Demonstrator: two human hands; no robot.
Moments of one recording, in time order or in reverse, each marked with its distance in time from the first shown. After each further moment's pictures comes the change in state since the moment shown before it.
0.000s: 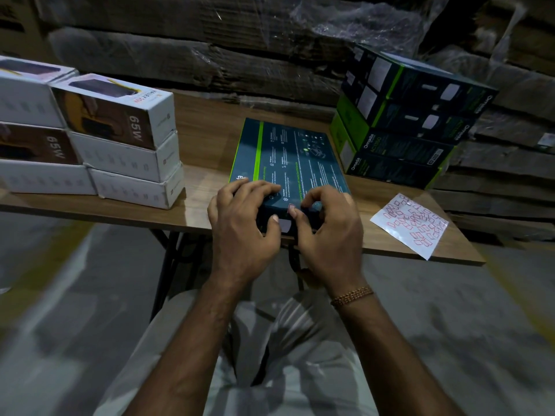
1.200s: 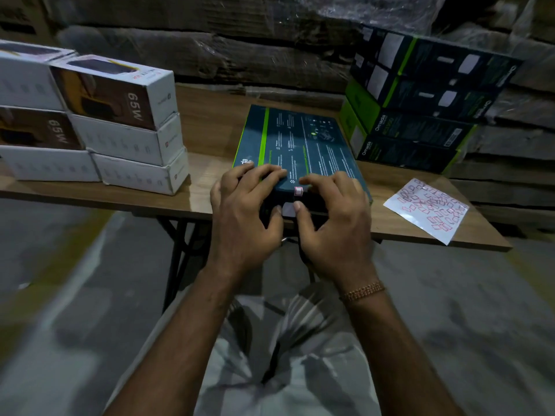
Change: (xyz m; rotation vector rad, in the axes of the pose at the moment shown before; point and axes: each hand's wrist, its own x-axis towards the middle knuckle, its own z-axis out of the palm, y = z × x) left_hand -0.006 -0.017 0.000 0.078 -0.002 0.161; right_hand -0.014 0.000 0.001 -0.093 -0.038 -0.092
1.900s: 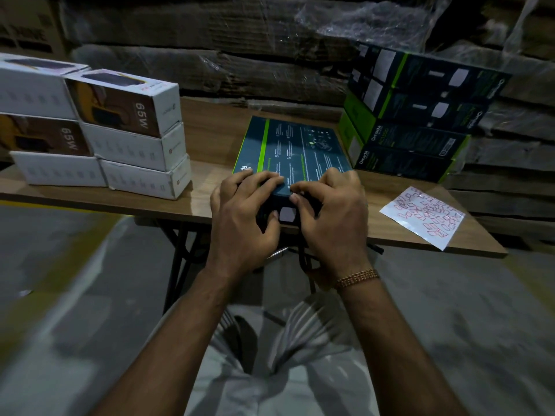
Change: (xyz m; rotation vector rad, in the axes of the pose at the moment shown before) left_hand -0.003 -0.003 0.003 0.011 0.019 0.024; right_hand 0.018 0.004 0.003 -0.057 0.012 -0.005
